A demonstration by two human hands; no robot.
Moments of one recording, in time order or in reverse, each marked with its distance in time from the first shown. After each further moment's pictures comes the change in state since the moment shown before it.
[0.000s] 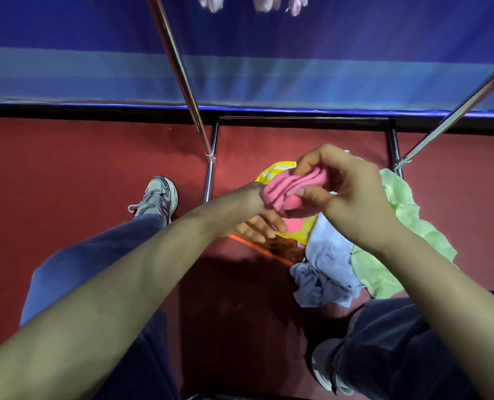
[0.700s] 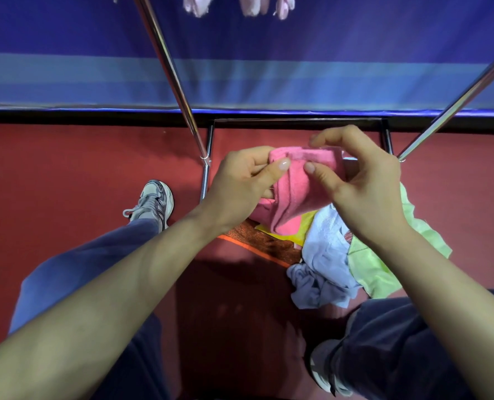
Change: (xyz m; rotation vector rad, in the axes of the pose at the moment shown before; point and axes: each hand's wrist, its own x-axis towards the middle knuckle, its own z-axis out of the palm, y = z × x) left_hand -0.012 0.023 0.006 -0.199 0.254 0.649; right_hand 0.003 -0.008 -0.012 -0.110 0.258 -0.013
